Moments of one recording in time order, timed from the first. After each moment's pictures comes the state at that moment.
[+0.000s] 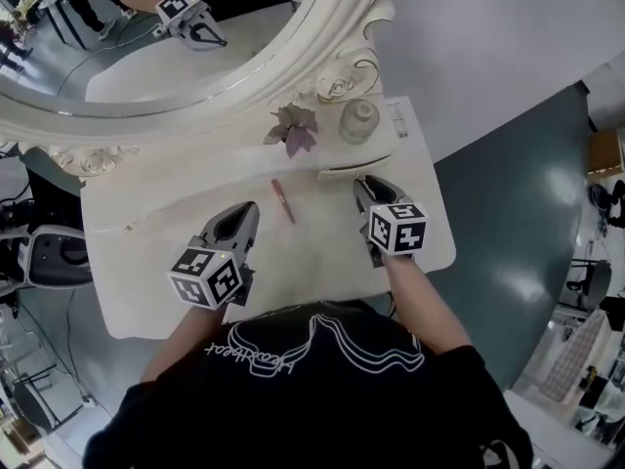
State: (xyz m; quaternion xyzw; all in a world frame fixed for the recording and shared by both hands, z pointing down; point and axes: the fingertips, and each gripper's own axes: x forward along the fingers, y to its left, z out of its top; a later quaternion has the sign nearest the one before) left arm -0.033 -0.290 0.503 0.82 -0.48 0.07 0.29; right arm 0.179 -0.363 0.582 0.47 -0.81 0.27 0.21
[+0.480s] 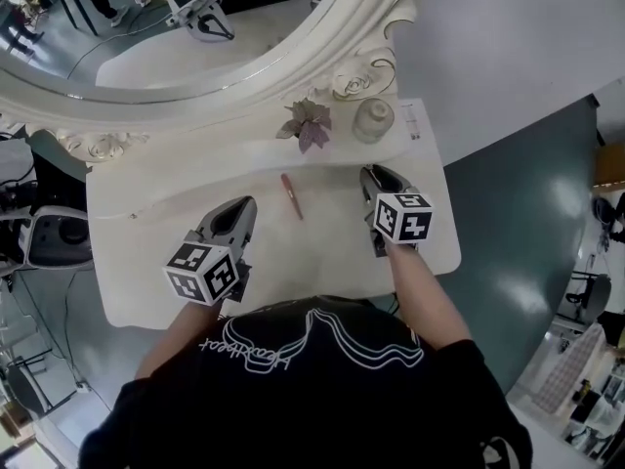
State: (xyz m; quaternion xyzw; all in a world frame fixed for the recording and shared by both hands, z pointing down) left arm -0.053 -0.287 0.501 0.81 -0.50 0.08 0.29; right arm 0.171 -0.386 0.583 0.47 -0.82 0.27 0.20
